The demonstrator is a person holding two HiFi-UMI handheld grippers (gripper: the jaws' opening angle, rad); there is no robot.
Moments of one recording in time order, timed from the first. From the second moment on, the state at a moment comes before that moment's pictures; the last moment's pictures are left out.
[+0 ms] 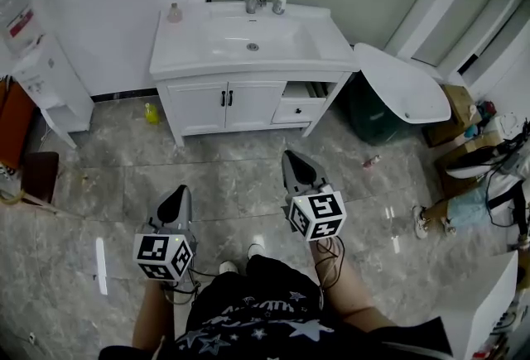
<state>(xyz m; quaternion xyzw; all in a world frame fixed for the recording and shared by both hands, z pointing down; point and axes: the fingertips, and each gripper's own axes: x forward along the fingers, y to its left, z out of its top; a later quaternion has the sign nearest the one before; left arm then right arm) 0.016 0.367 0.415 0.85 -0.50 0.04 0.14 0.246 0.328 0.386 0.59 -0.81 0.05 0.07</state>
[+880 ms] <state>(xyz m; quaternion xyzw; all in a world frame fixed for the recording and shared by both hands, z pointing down) -0.067 0.317 0.432 0.81 -0.57 0.05 0.13 0.187 0.225 0.406 0.52 -0.85 0.07 0.05</state>
